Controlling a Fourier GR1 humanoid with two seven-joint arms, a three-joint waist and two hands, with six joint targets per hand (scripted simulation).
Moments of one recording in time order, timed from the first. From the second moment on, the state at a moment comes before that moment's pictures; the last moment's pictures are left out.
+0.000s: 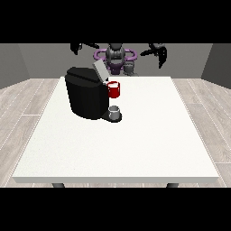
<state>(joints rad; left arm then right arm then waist) -0.51 0.02 0.34 -0.71 -0.33 -0.31 -0.30 -0.26 -0.15 -0.08 -1.29 0.09 -0.02 0.02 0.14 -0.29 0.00</state>
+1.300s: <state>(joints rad) -0.30 0.02 0.15 -1.27 -0.15 -0.29 -0.14 -0.58 -0.17 -0.18 -1.04 -0.04 0.01 0.08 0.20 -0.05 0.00</state>
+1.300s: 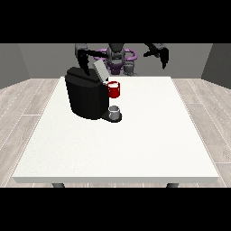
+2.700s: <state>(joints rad) -0.28 0.07 0.13 -1.40 -0.13 -0.25 -0.09 -0.82 -0.19 -0.10 -1.01 0.06 -0.04 0.20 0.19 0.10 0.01</state>
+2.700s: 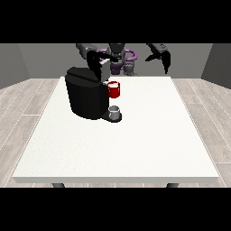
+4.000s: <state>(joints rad) -0.44 0.05 0.04 -1.40 -0.13 -0.31 -0.12 -0.92 -0.45 -0.14 -1.22 0.22 -0.03 0.59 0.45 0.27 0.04</state>
